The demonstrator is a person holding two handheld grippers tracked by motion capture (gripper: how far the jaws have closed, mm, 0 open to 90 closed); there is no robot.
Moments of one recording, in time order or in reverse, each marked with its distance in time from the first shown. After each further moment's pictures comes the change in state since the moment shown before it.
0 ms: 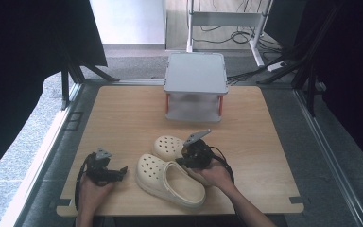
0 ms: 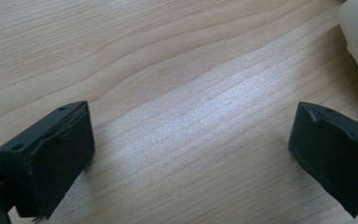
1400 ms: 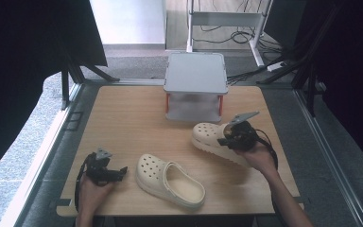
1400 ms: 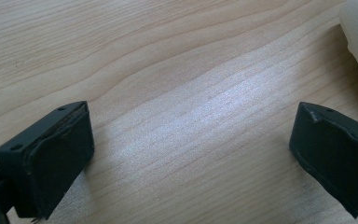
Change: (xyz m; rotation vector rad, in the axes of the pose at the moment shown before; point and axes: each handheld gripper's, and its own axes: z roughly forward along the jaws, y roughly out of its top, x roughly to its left) left arm 0.001 0.000 0.000 0.000 0.001 0.003; right arm -0.069 -0.014 -0.105 0.012 -0.209 0.019
